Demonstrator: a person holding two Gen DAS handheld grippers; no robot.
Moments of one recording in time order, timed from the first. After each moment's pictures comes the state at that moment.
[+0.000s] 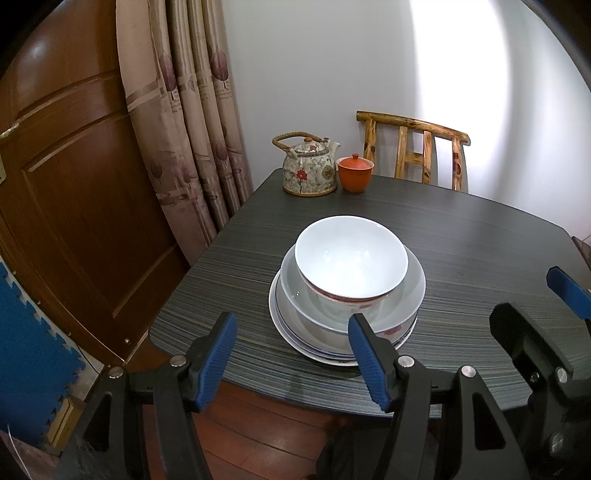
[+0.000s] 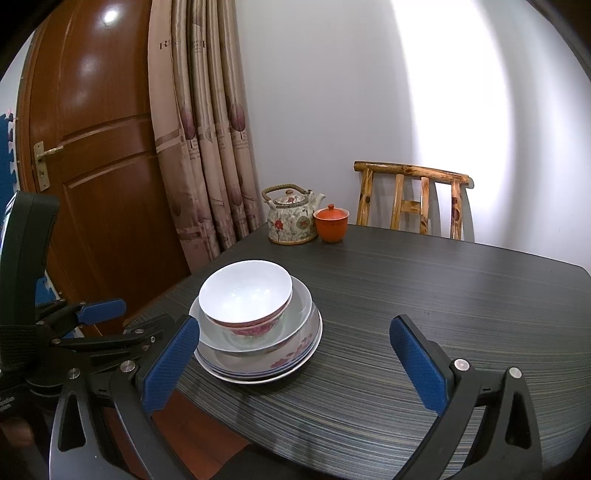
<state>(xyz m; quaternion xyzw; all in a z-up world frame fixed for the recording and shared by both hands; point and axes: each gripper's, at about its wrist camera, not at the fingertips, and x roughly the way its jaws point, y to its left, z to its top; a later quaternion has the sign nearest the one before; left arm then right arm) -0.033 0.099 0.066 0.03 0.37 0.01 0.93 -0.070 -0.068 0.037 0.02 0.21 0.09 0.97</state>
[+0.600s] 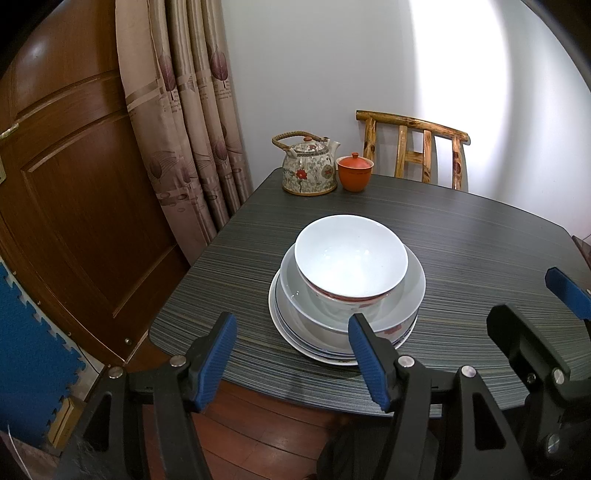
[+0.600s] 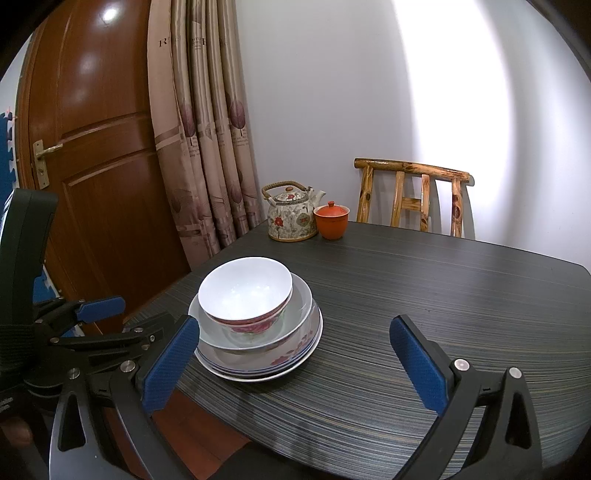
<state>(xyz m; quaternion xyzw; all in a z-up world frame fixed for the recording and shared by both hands) -0.031 0.098 0.066 0.03 0.37 0.01 0.93 -0.071 -0.068 0.035 0.02 0.22 0.09 0.97</state>
